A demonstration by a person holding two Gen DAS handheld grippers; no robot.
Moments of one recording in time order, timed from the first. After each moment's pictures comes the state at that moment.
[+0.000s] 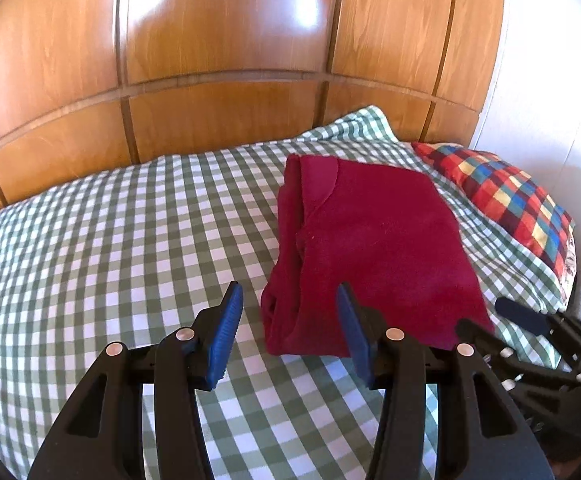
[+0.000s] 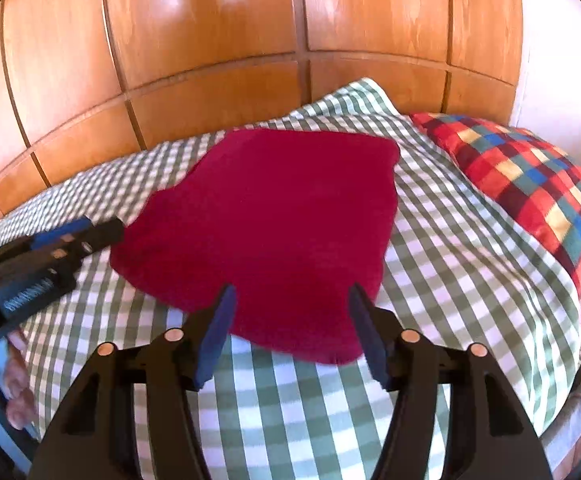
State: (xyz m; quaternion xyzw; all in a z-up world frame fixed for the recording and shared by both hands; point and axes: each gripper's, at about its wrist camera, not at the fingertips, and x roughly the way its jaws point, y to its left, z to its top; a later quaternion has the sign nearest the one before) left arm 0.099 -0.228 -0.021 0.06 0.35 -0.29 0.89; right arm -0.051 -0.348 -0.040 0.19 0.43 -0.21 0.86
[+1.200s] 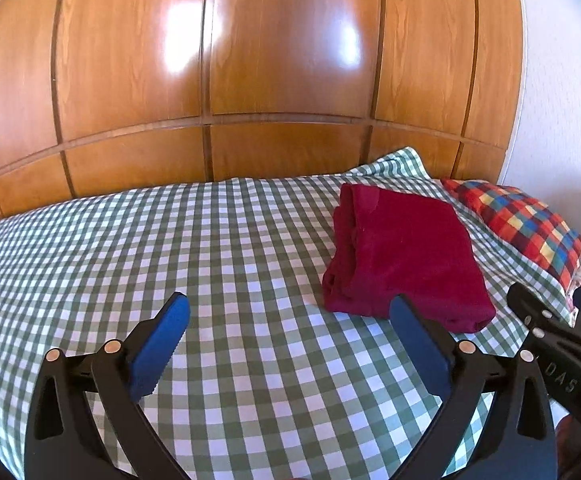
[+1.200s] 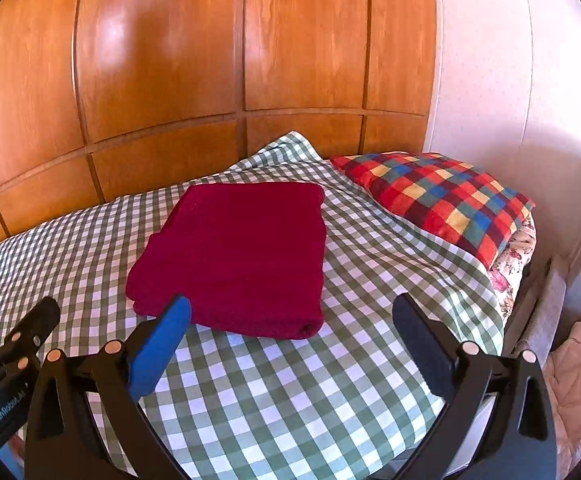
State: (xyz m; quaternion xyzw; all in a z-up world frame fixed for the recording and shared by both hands) left arm 0.032 -0.150 0.000 0.03 0.29 -0.22 0.93; right arm -0.088 -0.294 0.025 0.16 0.34 -0.35 0.85
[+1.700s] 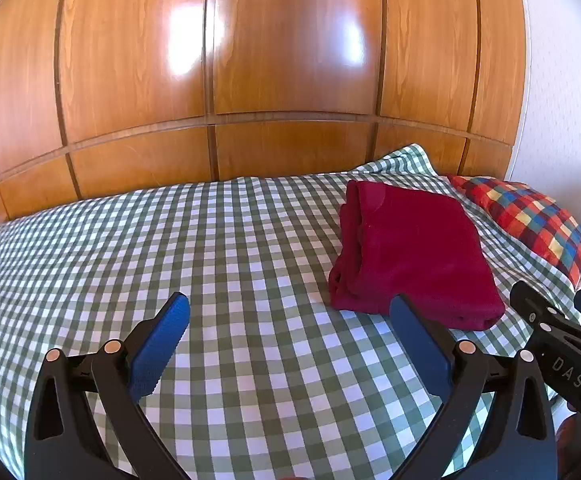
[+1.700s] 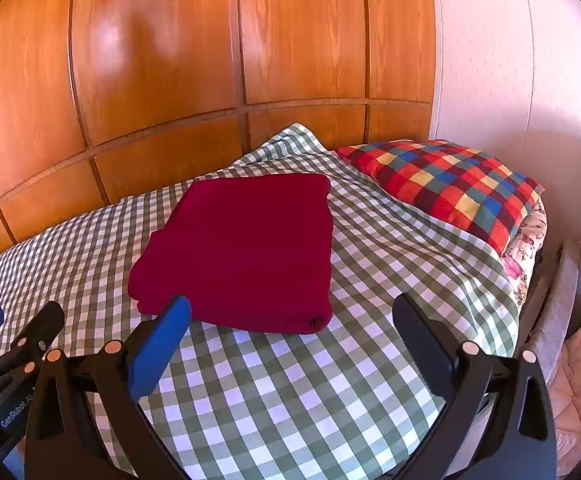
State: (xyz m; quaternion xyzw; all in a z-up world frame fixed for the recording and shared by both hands) left arm 0.032 -0.154 -0.006 0.04 0.29 -0.20 0.93; right arm -0.089 -0.301 0.016 0.19 0.34 -0.35 0.85
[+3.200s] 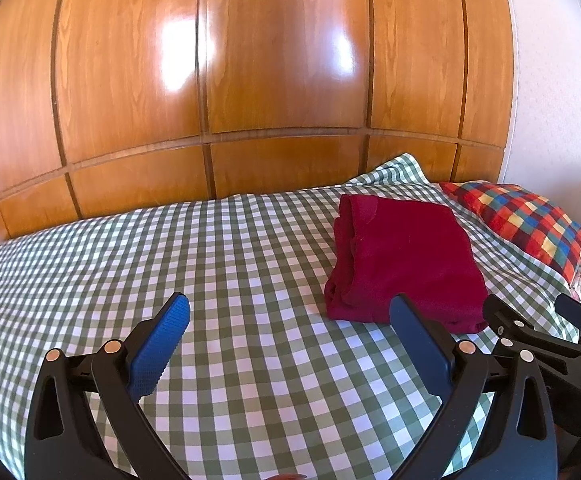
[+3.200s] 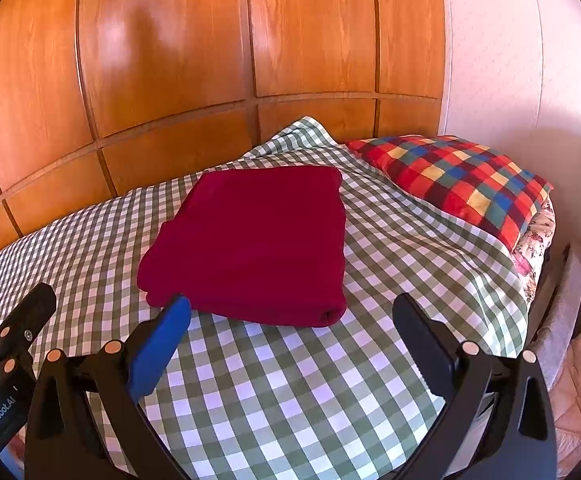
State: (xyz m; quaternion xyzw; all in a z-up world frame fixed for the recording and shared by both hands) left arm 0.022 -0.154 0.007 0.06 0.26 -0.21 0.94; right arm -0.083 -0.297 0.012 0.19 0.35 -0.33 0.85
